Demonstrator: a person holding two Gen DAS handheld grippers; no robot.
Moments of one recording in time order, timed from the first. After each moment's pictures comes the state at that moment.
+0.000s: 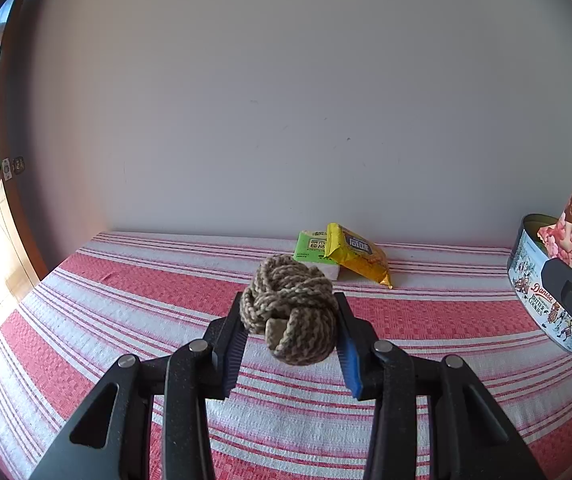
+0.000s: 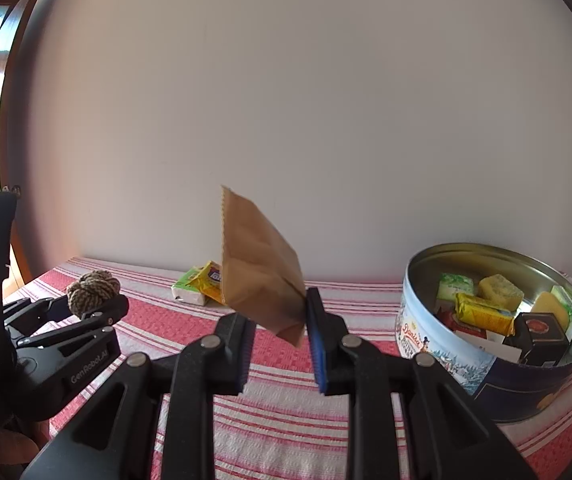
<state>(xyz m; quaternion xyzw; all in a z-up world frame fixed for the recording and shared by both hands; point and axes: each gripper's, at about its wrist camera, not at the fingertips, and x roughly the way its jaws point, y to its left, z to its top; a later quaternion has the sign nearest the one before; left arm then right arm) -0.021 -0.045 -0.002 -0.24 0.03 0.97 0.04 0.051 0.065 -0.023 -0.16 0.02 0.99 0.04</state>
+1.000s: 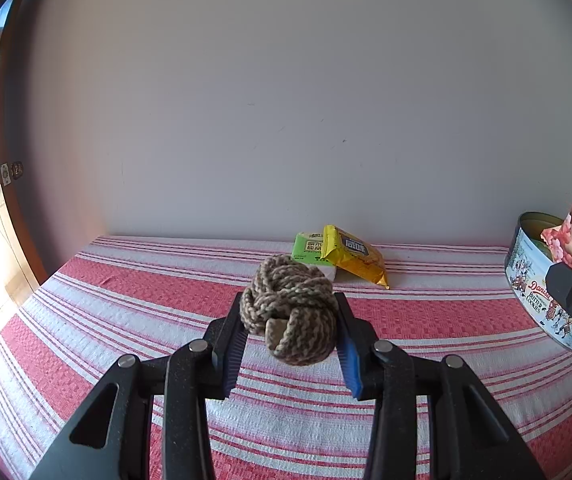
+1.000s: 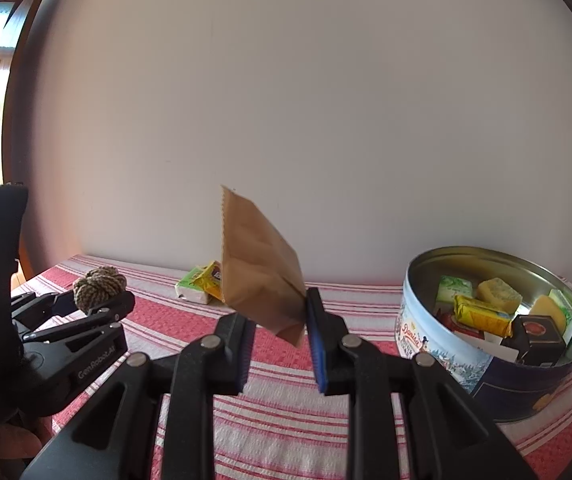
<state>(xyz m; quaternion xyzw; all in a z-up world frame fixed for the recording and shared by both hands) -0.020 -0.042 -0.002 -0.23 0.03 0.97 0.05 0.058 0.060 -0.022 -0.16 0.01 0.99 0.04</state>
